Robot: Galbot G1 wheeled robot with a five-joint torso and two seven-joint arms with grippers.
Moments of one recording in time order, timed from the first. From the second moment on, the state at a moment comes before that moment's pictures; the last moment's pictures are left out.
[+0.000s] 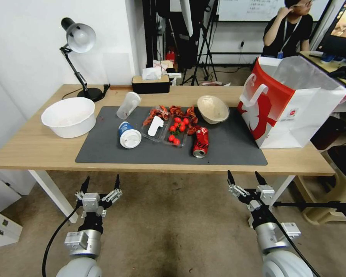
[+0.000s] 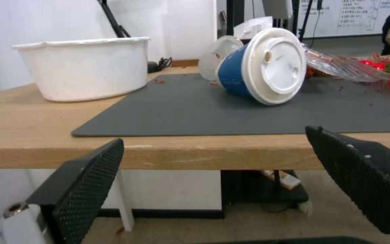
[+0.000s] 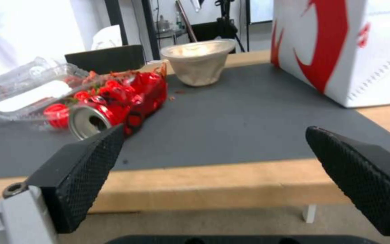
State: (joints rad) left arm 1.70 -1.40 -0.55 -2.02 -0.17 -0.22 -0.10; right arm -1.62 1.22 0.43 2.09 0.37 0.11 0.17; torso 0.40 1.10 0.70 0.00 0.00
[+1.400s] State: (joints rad) left arm 1.68 -1.42 -0.59 -2.00 -0.16 -0.22 -0.10; right arm -1.02 1.26 0.02 1.97 0.53 -0.45 0.65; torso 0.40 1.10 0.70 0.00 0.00
